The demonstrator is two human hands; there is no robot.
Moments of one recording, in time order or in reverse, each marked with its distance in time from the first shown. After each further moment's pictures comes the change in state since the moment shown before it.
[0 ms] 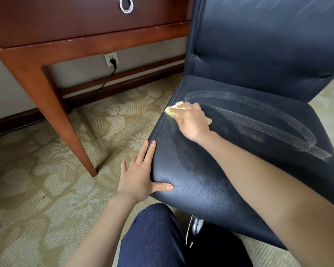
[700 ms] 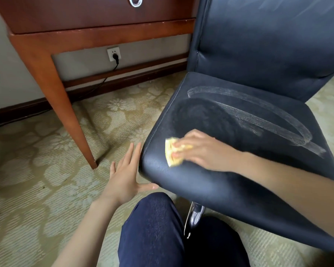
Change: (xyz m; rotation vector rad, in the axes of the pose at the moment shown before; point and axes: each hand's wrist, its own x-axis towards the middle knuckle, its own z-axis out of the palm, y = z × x) left_hand -0.035 -0.041 0.003 -0.126 0.027 0.012; right_hand -0.095 0.015 -0.043 0.073 -0.238 -0.816
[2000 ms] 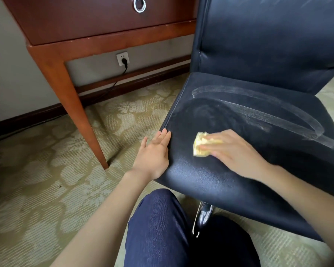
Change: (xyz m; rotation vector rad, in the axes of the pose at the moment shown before) left_hand 0.034 0.064 -0.009 0.269 0.010 0.099; right_hand -0.053 -0.005 -0.005 0.053 0.162 0.361
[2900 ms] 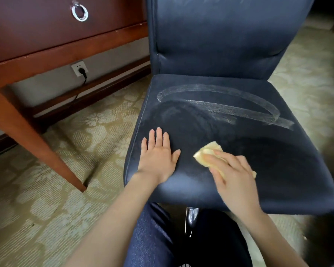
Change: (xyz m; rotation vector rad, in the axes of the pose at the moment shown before) left_hand 0.042 0.057 0.014 0.244 -0.128 0.097; right_hand -0.062 -0.060 0.011 -0.185 0.365 0.660
